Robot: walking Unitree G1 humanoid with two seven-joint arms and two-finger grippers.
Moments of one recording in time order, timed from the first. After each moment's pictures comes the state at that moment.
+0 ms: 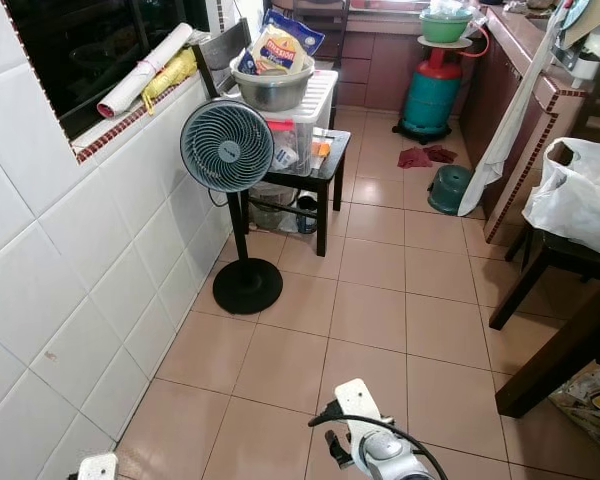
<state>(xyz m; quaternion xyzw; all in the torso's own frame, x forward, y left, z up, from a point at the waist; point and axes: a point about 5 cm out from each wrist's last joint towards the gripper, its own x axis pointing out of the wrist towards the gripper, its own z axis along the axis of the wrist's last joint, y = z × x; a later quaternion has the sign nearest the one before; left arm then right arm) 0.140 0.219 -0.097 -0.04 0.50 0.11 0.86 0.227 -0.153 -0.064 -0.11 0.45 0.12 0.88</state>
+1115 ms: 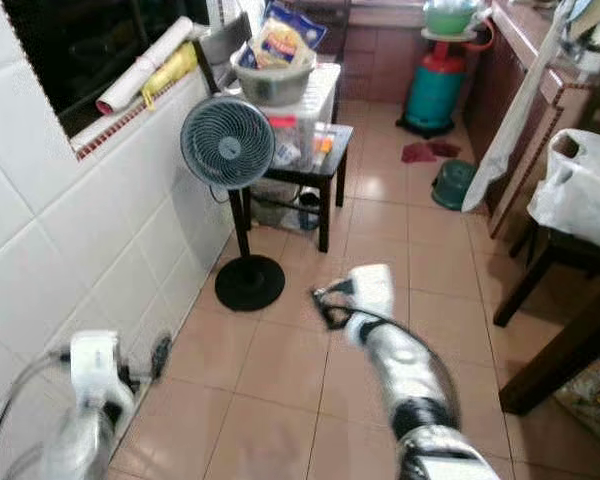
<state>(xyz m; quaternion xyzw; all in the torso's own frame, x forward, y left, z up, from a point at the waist) 0.219 0.188 0.029 -0.03 0.11 0.00 0.99 0.334 -0.155 0.061 0.04 0.12 0.17 0.98</state>
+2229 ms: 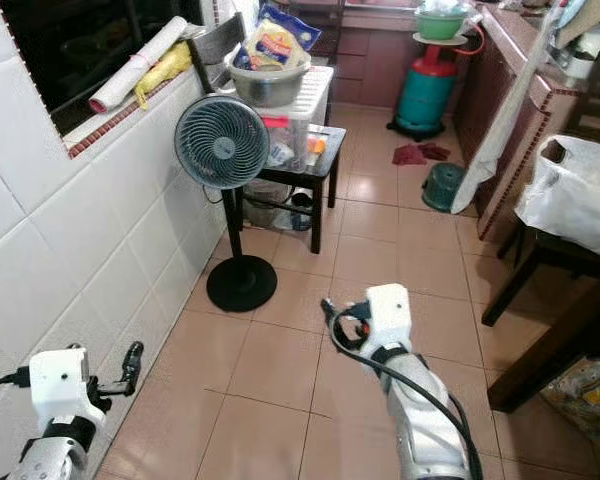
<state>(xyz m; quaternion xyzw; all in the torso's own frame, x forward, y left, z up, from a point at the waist) 0.198 0.193 0.060 -0.01 0.10 0.04 0.99 0.285 -0.149 0.074 0.01 0.08 0.15 0.99</state>
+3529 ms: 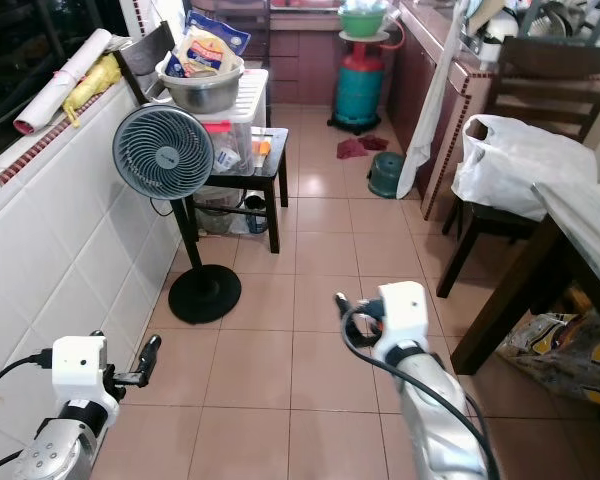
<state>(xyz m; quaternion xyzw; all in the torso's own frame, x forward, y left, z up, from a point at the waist) 0.218 0.190 0.058 0.01 0.10 -0.02 1.00 0.276 -0.174 0.081 -0.01 0.07 0.11 0.99</state>
